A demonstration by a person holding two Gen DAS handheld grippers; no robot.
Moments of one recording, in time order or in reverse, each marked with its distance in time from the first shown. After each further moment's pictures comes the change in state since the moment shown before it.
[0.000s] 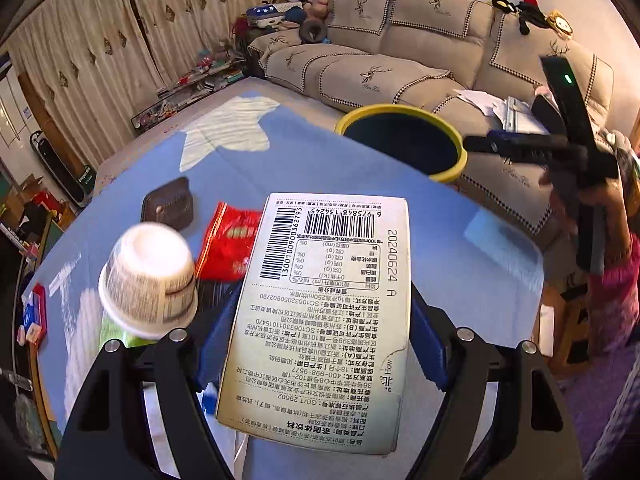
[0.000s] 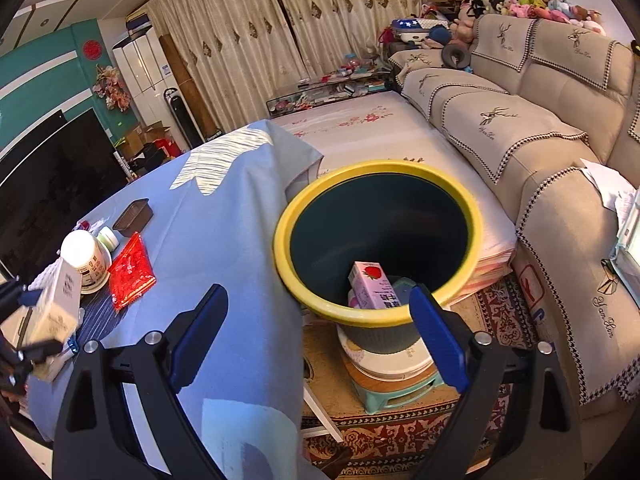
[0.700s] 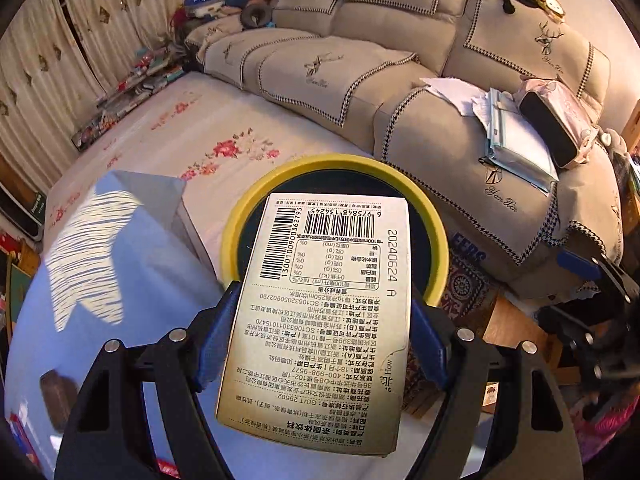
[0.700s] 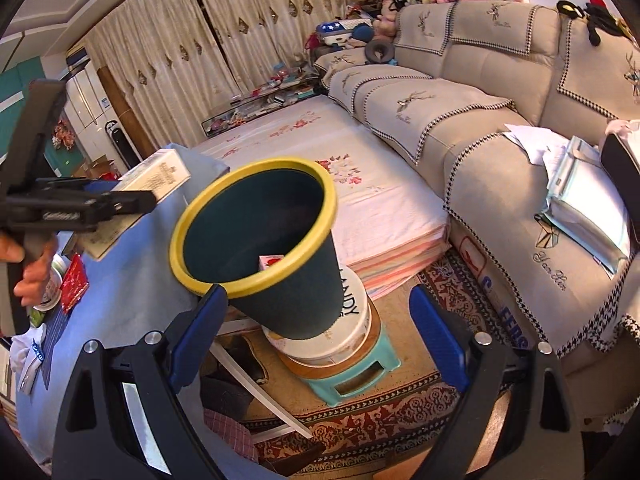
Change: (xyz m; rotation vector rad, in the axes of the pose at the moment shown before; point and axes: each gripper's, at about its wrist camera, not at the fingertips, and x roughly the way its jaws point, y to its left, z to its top) left arm 0.174 -0.105 0.209 0.096 0.110 -0.120; right arm -0.038 -0.103 -0.034 0.164 -0.023 -0.166
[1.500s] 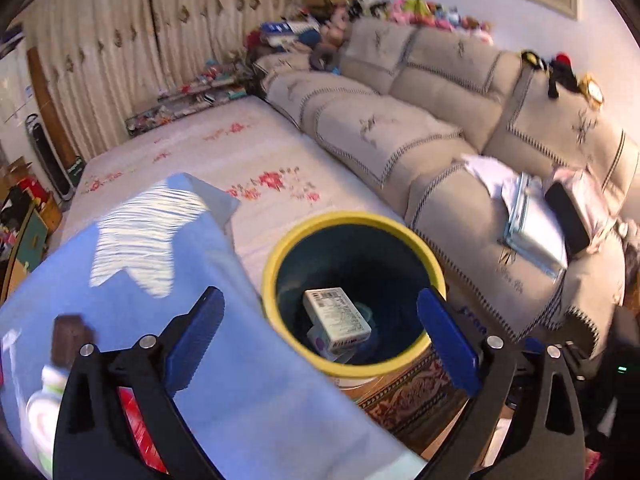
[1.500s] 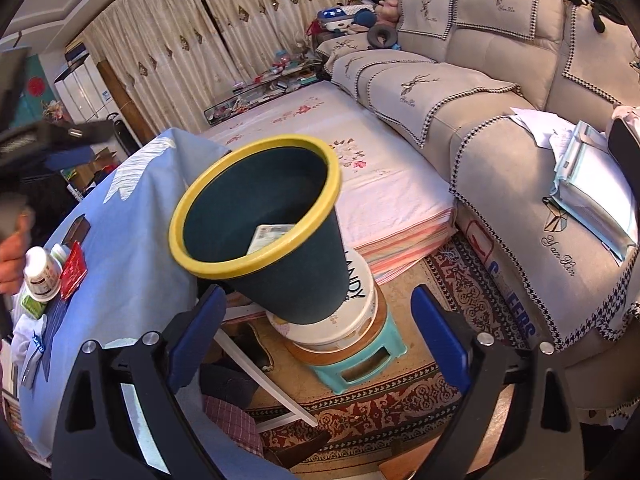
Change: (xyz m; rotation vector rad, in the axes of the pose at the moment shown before) left arm -0.086 0.021 -0.035 -0.258 -0.241 0.088; right arm 0.010 0.013 -0.010 -0.019 0.048 0.045
